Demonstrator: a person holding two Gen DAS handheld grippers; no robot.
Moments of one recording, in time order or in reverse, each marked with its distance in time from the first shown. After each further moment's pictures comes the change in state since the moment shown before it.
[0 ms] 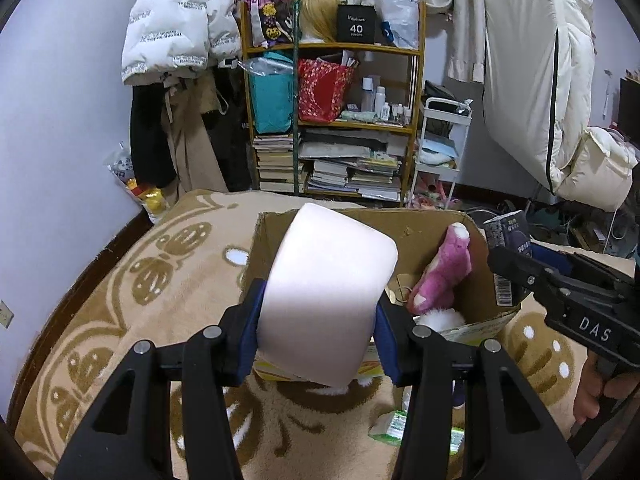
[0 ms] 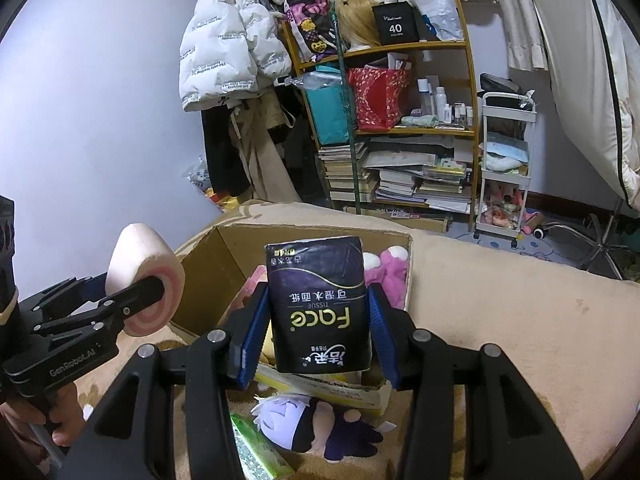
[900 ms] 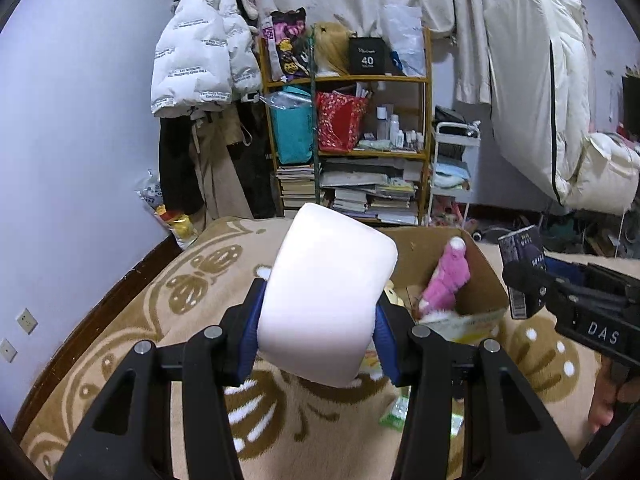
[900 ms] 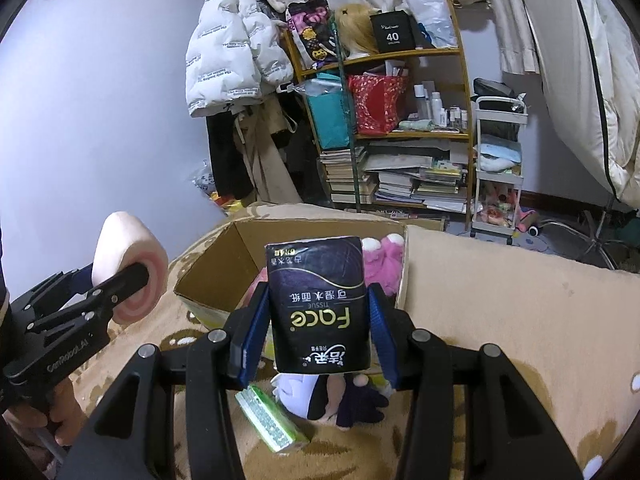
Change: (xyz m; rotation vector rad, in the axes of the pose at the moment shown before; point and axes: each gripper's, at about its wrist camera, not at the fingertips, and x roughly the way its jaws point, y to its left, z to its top) left arm -0.060 -0.008 -0.014 0.017 -0.125 0.099; right arm -0.036 0.012 -0.010 0.007 -0.022 -0.004
